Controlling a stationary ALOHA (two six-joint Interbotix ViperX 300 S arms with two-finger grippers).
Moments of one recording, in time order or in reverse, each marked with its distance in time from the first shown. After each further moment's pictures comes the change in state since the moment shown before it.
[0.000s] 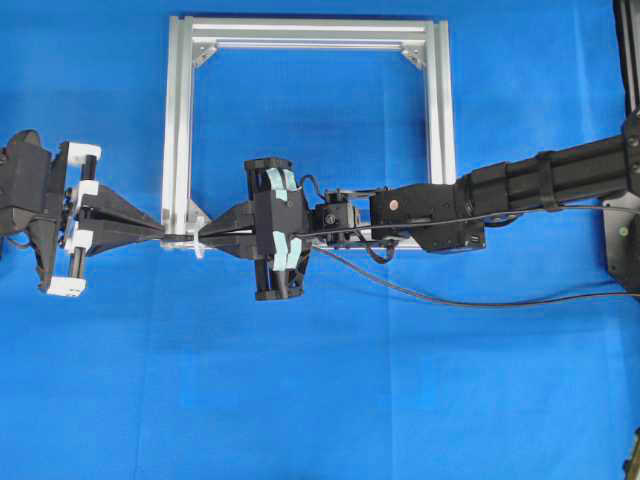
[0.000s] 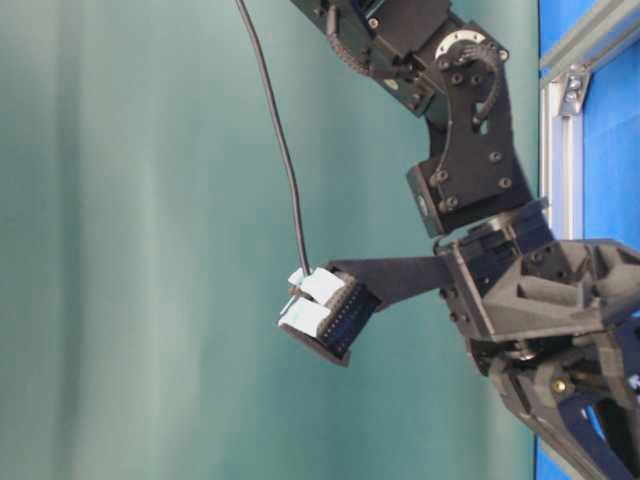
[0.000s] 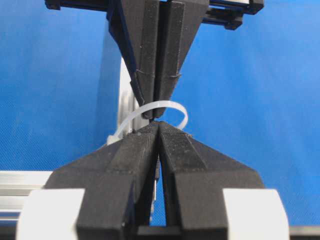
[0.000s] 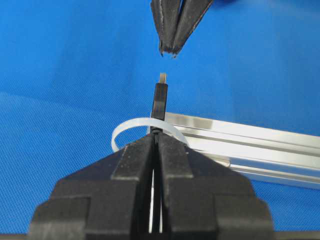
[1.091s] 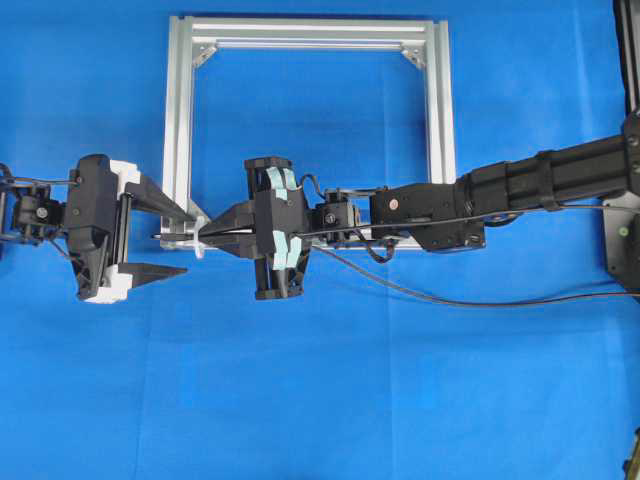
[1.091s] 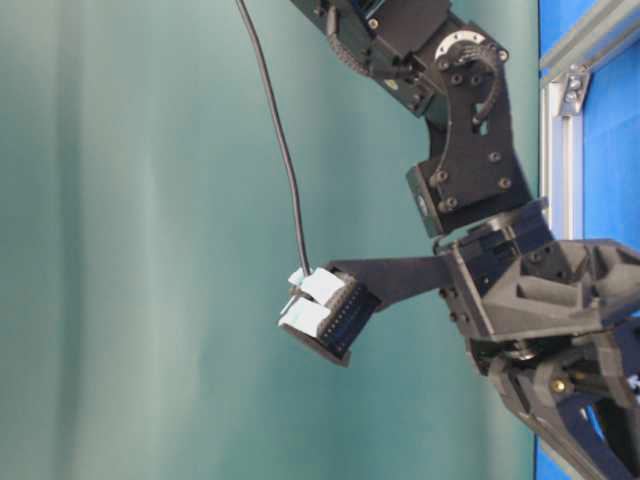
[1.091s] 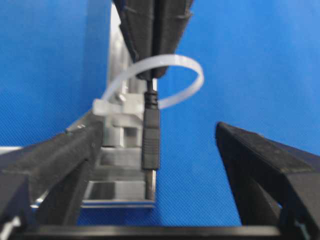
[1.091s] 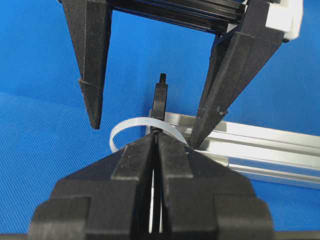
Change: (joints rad) left arm 0.000 0.278 -0.095 -0.002 0.011 0.000; right arm -0.002 -0.002 0.000 0.000 0.000 0.000
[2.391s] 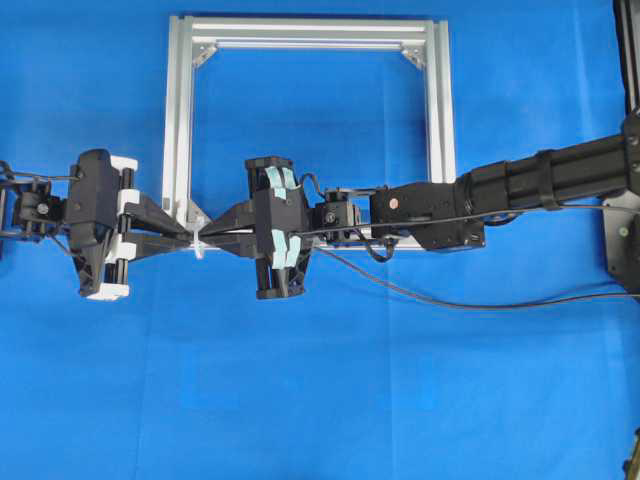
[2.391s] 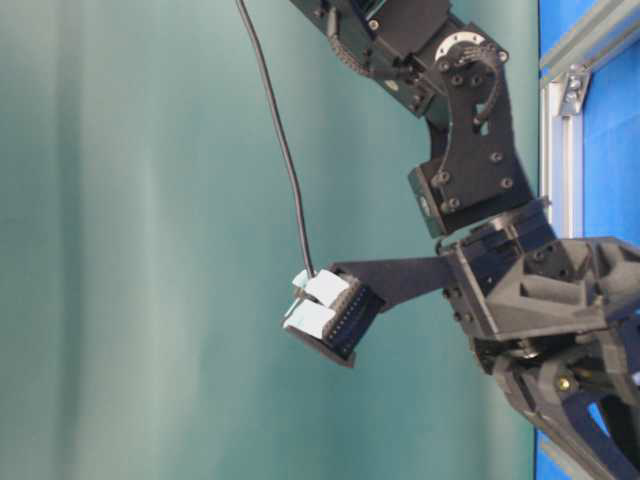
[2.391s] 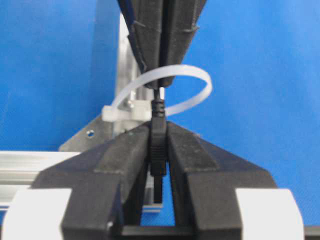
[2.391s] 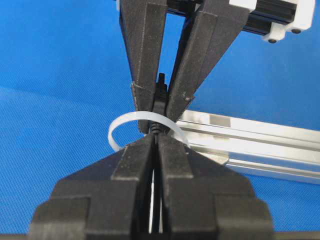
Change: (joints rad) left arm 0.017 -0.017 -0.009 0.002 0.031 0.003; right arm -0.003 0.002 0.000 0.000 0.015 0.000
